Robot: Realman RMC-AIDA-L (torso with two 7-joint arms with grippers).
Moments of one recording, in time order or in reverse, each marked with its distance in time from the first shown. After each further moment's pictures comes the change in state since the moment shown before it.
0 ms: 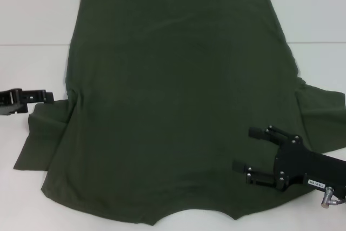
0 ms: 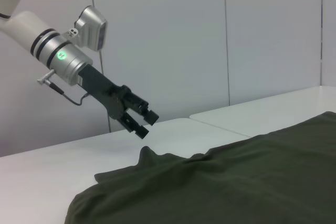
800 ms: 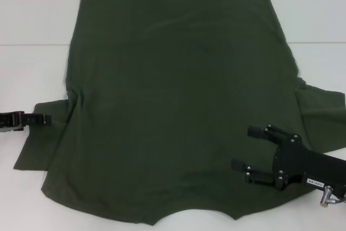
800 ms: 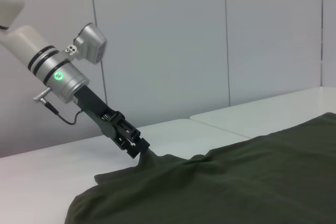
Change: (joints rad) left arm 0.024 -0.026 0.045 -0.035 0.063 -0.110 0.075; right arm 0.004 0.002 0.000 0.000 0.001 0.002 0.001
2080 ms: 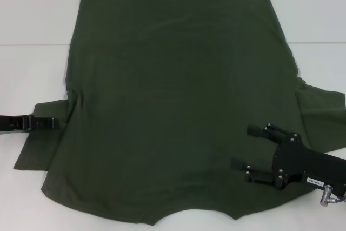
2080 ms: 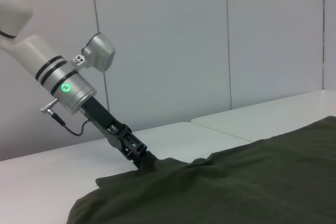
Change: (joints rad) left arm -0.009 -0.016 0.048 -0.037 -0.002 -0.072 0.025; right arm 0.002 0.000 0.000 0.000 0.004 -0.007 0.000
